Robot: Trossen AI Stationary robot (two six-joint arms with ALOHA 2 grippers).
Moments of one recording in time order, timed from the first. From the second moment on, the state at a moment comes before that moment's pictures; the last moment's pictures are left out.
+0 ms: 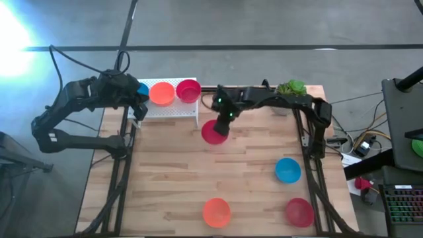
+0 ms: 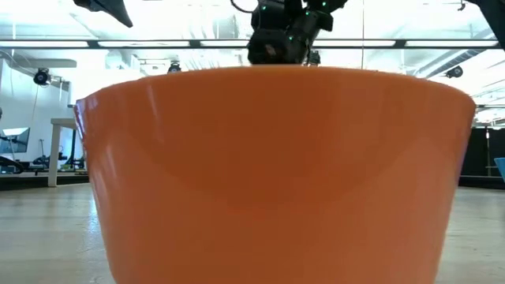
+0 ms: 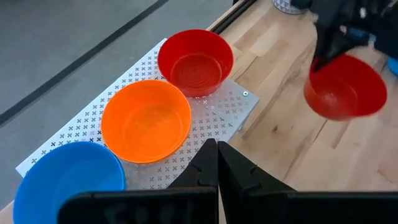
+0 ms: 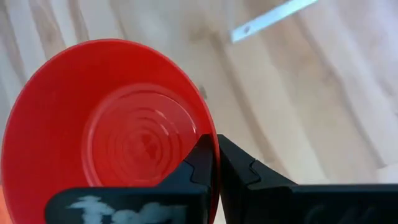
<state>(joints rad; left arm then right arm) 0.42 0.92 1.45 -1.27 -0.20 -0.21 -0.28 1.89 1.66 -0.86 -0.19 0.23</state>
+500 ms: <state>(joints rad) 0.42 0.92 1.45 -1.27 -0.20 -0.19 -0.33 1.92 1.47 -0.73 -0.18 0.20</state>
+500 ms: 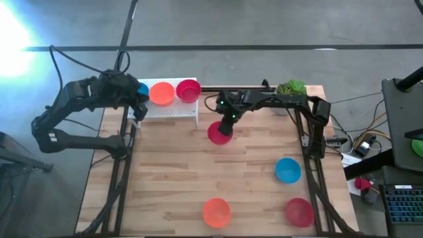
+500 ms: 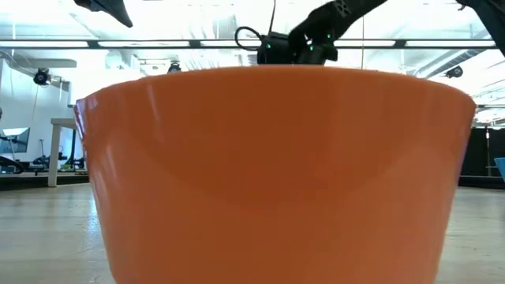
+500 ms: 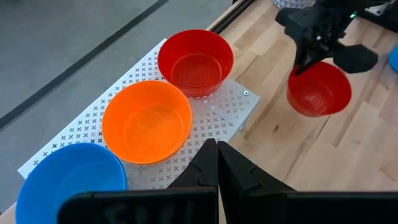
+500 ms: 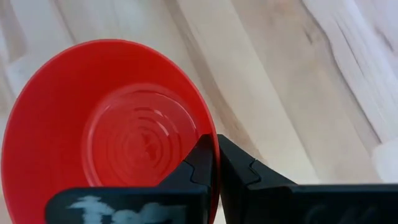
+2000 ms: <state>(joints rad) 0.42 0.92 1.45 -1.27 -0.20 -0.19 -0.23 1.97 1.30 -0.54 -0.21 0.16</state>
